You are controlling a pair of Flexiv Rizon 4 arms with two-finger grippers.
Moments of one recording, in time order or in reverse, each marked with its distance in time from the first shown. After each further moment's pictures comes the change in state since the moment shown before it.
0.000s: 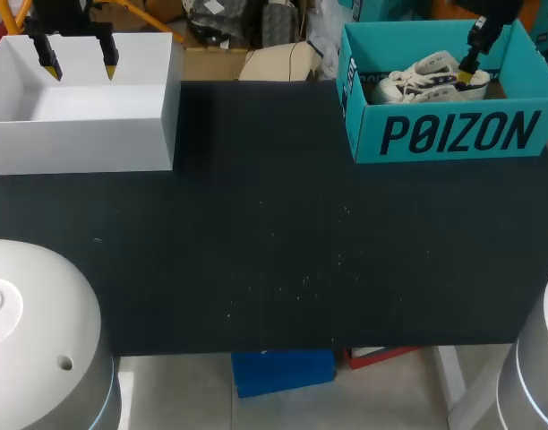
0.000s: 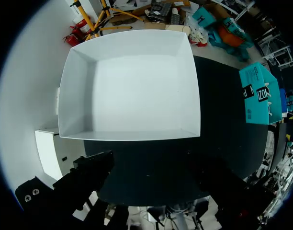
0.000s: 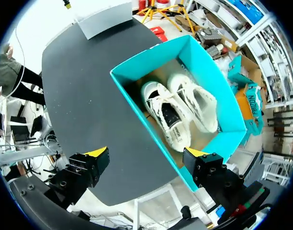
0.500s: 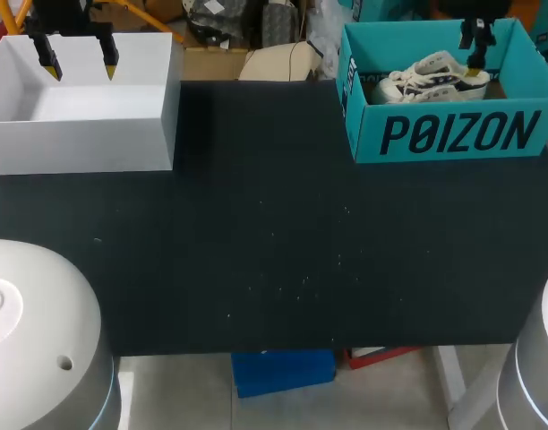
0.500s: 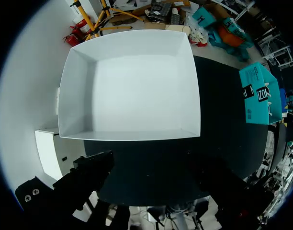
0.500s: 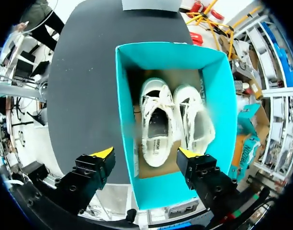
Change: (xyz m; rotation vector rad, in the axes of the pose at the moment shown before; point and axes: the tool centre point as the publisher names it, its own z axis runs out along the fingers) left arm 0.000 0.000 0.000 0.000 0.000 0.000; right arm -0.055 0.022 0.041 0.089 0.001 -0.501
